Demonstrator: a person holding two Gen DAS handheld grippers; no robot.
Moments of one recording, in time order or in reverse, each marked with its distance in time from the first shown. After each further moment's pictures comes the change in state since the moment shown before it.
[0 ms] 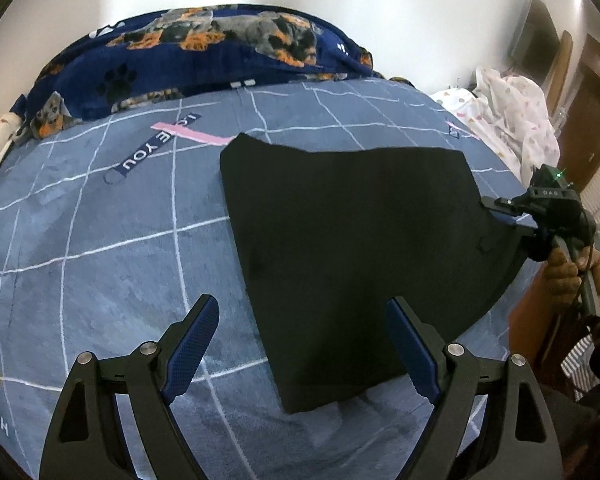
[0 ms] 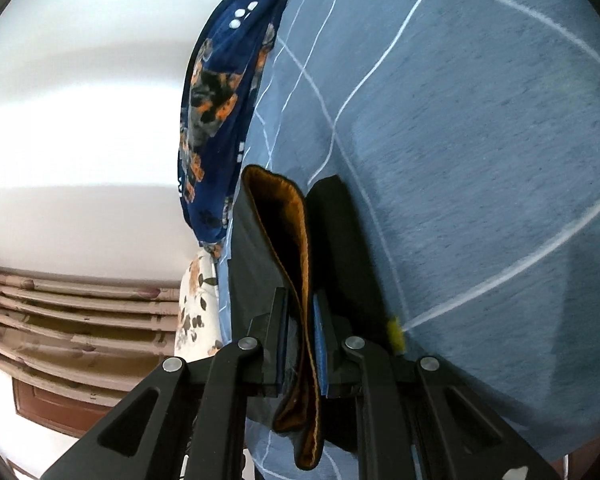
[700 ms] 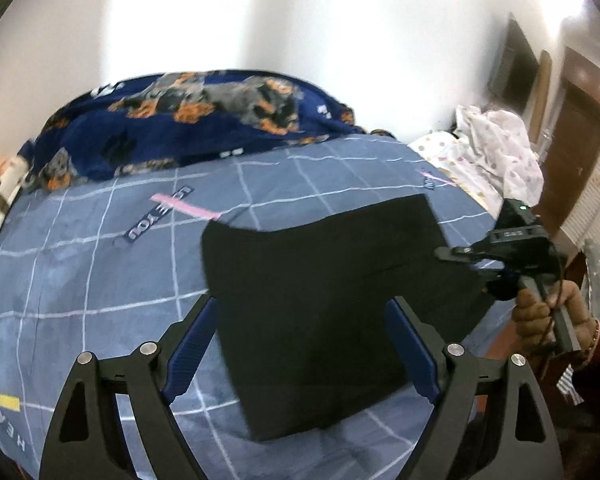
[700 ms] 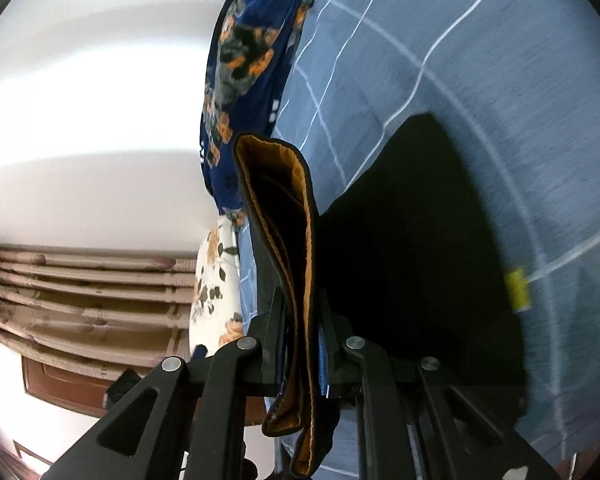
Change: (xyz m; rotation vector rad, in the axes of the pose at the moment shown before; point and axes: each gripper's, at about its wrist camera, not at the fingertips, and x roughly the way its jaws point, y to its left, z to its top) left arm -0.053 -0.017 0.026 0.019 -0.175 -0.011; right arm 0.034 0.038 -0.020 -0.031 0.096 0.058
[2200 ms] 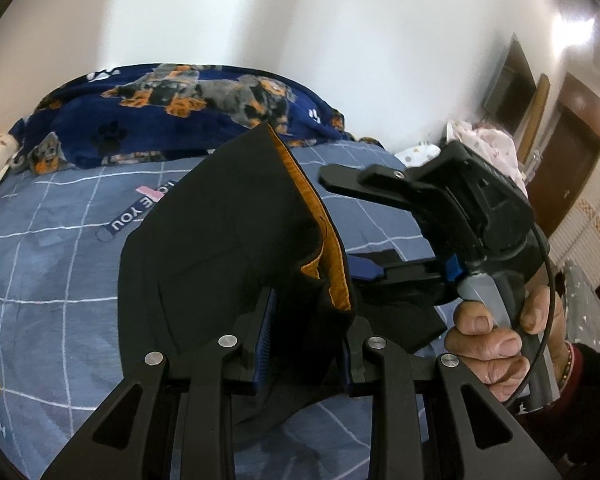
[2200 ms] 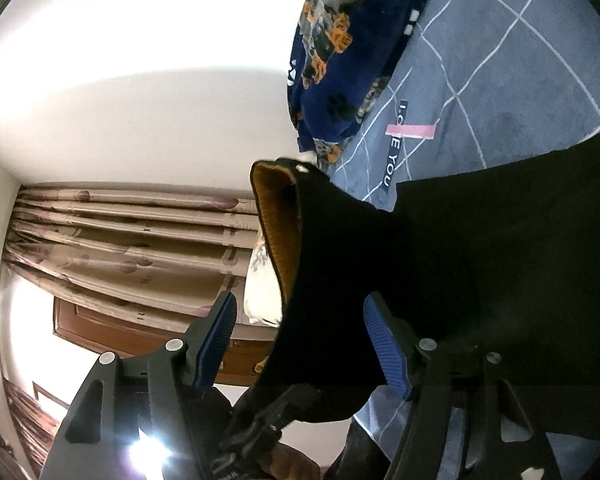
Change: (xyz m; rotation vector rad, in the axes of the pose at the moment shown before) left arm -0.003 -0.007 0.009 -0.059 0.003 -0.090; right arm 0.119 0.113 -0.045 -0.130 0.206 0.217
